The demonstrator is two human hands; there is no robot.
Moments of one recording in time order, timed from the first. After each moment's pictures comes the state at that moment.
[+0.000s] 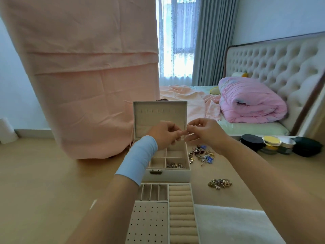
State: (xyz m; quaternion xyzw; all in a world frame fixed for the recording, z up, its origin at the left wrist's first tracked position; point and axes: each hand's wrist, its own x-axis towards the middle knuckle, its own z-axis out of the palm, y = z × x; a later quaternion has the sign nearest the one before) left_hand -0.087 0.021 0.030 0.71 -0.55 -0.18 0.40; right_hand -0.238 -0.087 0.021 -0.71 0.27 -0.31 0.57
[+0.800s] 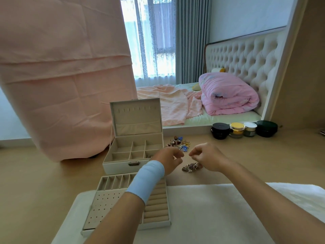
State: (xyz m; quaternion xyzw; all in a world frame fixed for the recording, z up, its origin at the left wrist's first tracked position) left_hand -0.198 0.021 -0.045 0.75 -0.60 -0.17 0.23; right_hand -0.362 -0.083 -0.057 -0.84 0.40 -0.18 0.31
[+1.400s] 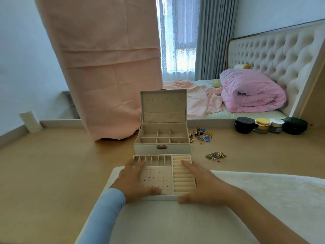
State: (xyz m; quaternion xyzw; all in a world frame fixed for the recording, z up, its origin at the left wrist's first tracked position) left_hand -0.119 0.222 -0.078 0.86 -0.47 -0.16 0.15; right_hand -0.336 0.065 -0.089 -0.90 0.30 -0.01 0.32
